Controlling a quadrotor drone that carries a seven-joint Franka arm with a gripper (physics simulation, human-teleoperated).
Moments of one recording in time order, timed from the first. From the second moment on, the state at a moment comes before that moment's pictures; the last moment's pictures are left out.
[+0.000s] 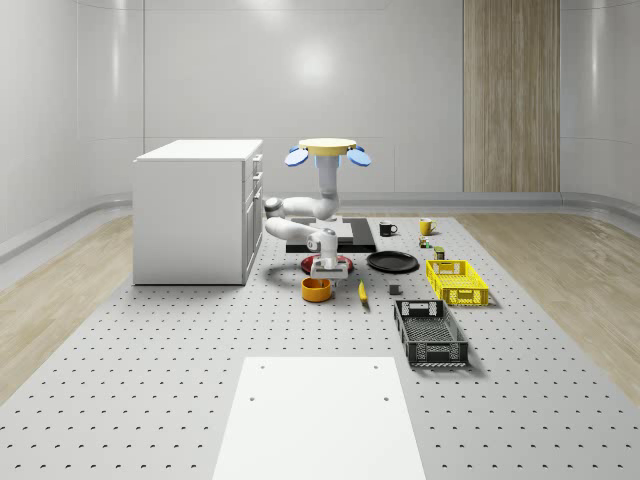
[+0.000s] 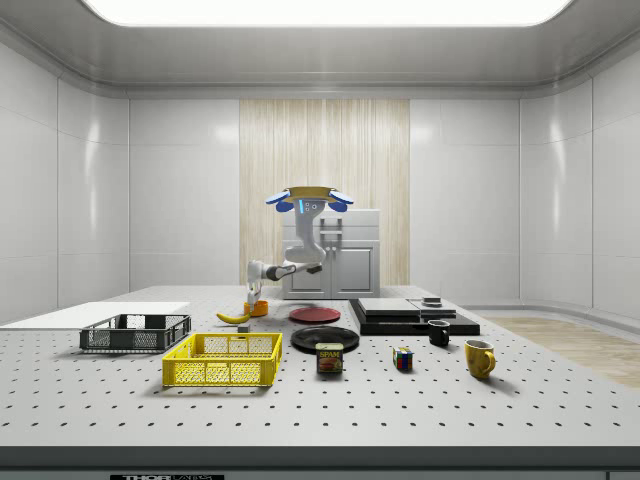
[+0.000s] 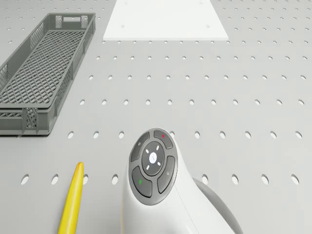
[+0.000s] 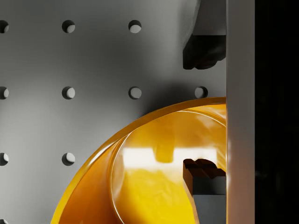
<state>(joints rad) -1.20 -1.50 1.14 -2.81 -2.00 1.64 1.69</state>
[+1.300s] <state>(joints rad) -1.15 -1.43 1.23 -2.85 -1.93 1.53 1.56</state>
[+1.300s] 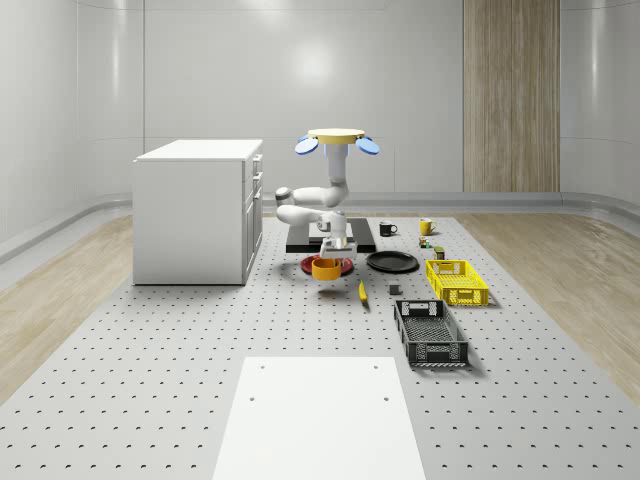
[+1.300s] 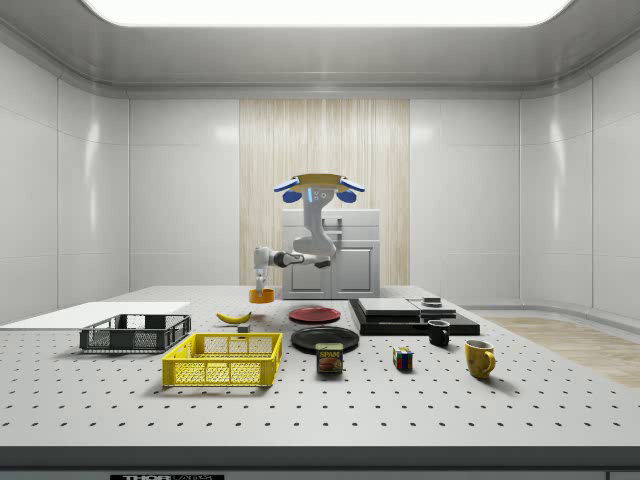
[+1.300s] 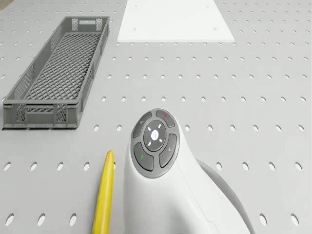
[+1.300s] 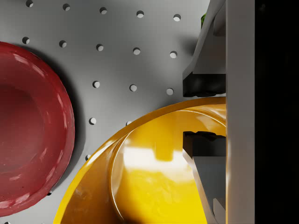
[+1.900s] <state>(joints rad) -1.08 -1.28 1.20 -2.86 -2.00 1.40 1.48</state>
